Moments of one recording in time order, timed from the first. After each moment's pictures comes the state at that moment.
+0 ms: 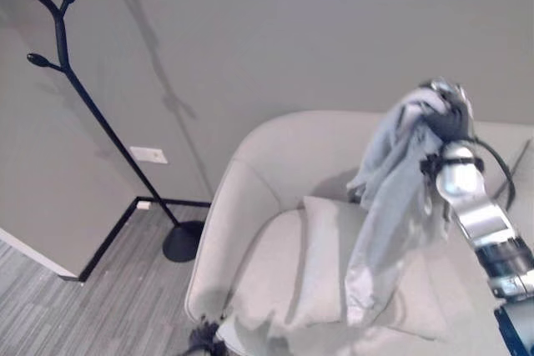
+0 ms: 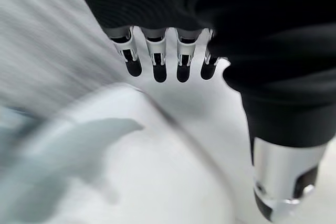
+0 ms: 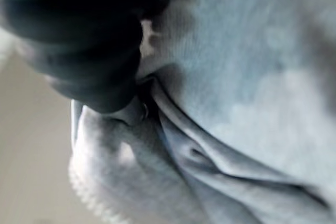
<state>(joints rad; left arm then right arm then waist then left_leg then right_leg) -0.01 0.18 -0.06 0.90 -0.49 -0.17 0.26 -0.66 -0.61 0.27 0.14 -0.04 -0.04 -0.43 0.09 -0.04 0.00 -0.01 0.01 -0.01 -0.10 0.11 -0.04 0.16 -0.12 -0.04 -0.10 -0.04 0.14</state>
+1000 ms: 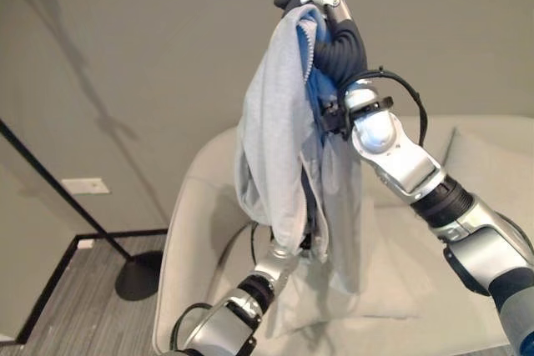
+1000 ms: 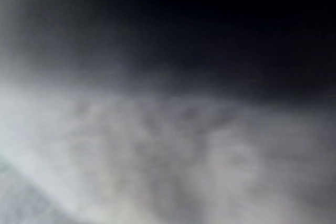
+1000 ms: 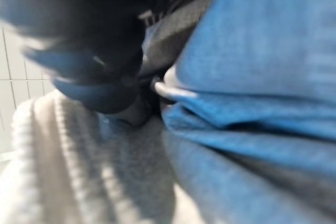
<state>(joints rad) -0.56 -0.04 -0.45 1.02 -0.42 -0.22 0.47 -1.03 -0.42 0.64 0.08 0.34 -0.12 -0.43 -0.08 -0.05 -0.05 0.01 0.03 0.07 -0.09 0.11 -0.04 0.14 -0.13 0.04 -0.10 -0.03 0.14</state>
